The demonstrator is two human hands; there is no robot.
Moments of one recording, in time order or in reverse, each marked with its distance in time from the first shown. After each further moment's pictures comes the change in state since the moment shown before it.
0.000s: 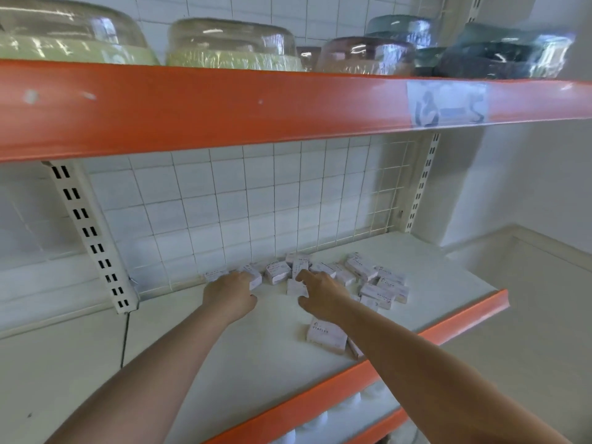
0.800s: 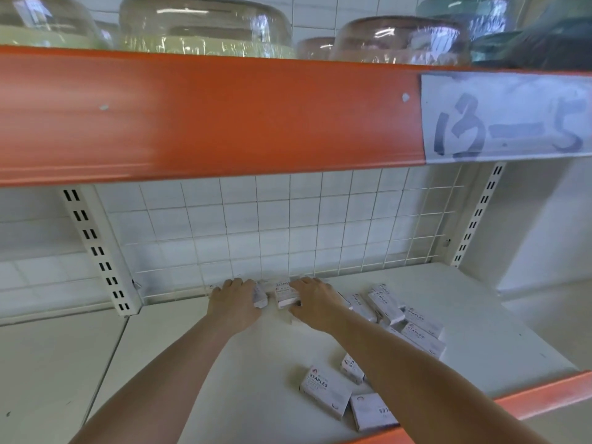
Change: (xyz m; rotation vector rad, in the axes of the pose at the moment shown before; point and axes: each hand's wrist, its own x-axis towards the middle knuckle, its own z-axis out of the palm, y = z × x) left_hand 0.052 0.009 0.022 0.085 -0.045 -0.166; right_hand 0.085 0.016 0.006 -0.071 -0.049 -0.278
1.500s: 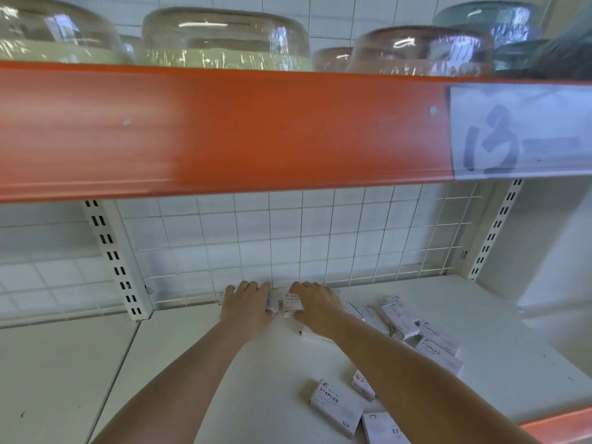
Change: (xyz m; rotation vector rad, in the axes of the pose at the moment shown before) left_hand 0.004 0.003 0.001 0.092 0.079 0.019; right_hand 0.019 -0.009 0.003 -0.043 0.030 -0.093
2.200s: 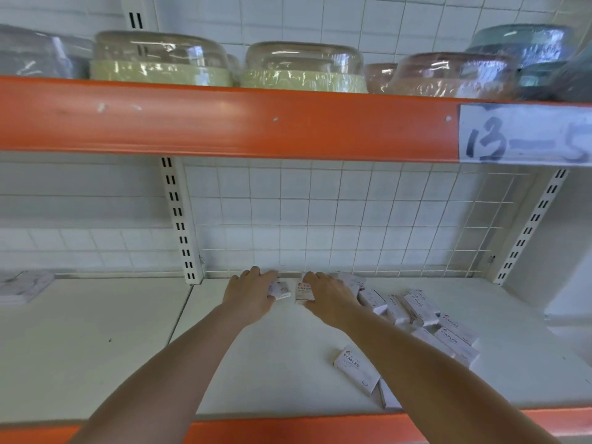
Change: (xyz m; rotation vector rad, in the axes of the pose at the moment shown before) left_hand -0.074 -0.043 -0.027 -0.128 0.037 -0.047; right_hand -0.039 -0.054 -0.016 -0.022 -0.014 -0.063
